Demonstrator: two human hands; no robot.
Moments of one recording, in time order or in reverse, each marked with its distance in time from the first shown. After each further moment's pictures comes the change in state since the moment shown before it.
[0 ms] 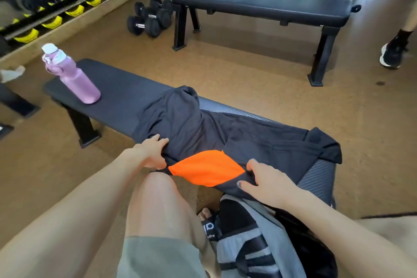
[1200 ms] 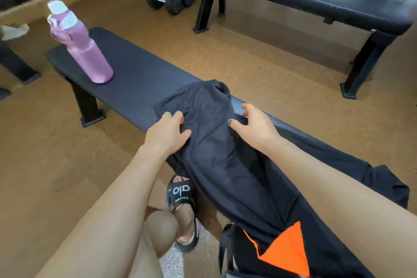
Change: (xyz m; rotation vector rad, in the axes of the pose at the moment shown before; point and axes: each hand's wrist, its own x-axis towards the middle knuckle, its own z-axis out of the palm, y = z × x) left_hand 0.046 -0.016 -0.019 -0.390 0.460 -0.045; right_hand 0.199 -0.096 -0.040 0.288 0.175 0.083
